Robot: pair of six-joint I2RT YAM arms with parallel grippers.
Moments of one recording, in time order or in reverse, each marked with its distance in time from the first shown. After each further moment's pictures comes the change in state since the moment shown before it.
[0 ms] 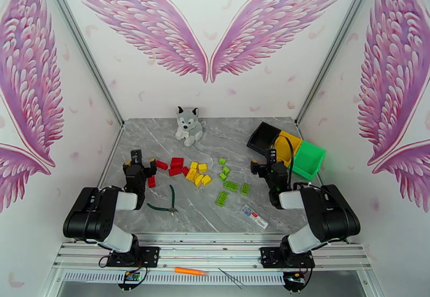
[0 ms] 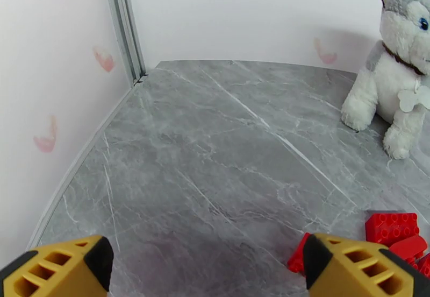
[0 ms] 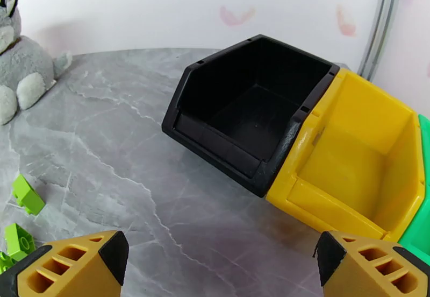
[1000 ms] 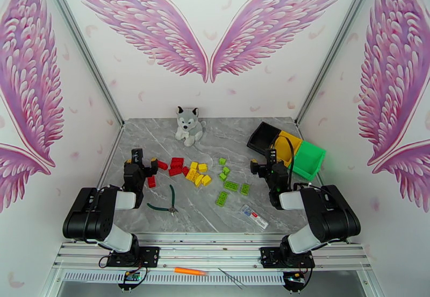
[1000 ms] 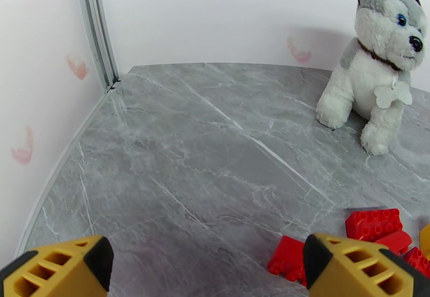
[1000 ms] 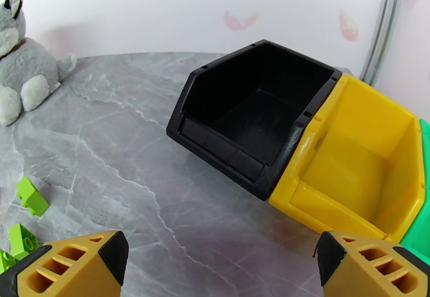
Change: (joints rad) left arm 0.038 0.000 0.012 -0.005 0.130 0.002; right arm 0.000 -0.003 -0.008 0.021 -0.014 -0.003
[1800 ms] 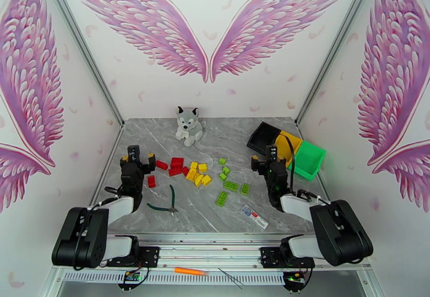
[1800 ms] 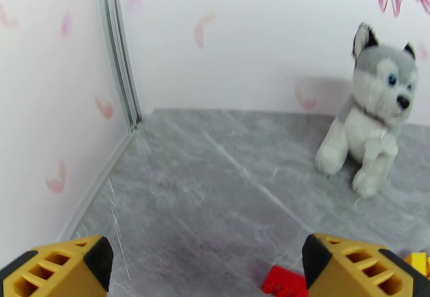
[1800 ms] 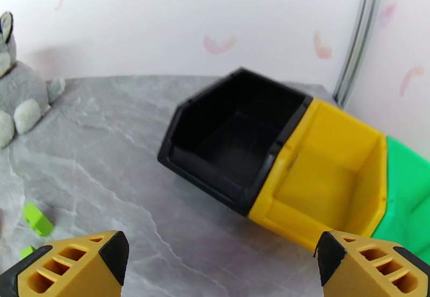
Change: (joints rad) left arm -0.105 -0.338 -0.010 -0.141 -0.155 0.009; right arm 0.155 -0.246 0.068 -0.249 0.257 0.008
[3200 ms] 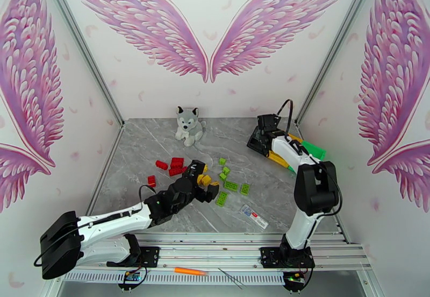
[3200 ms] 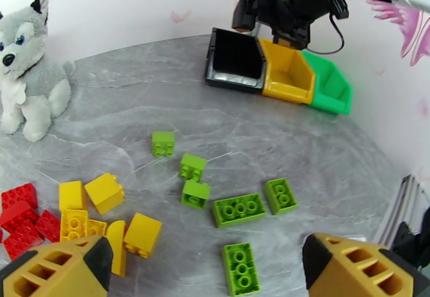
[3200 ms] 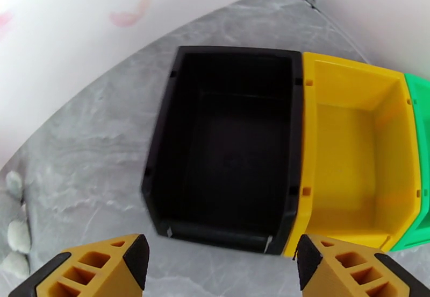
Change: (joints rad) left arm -0.918 0.023 0.285 -0.563 -0.074 -0.311; right arm -0.163 0.588 1.069 -1.118 0.025 0.601
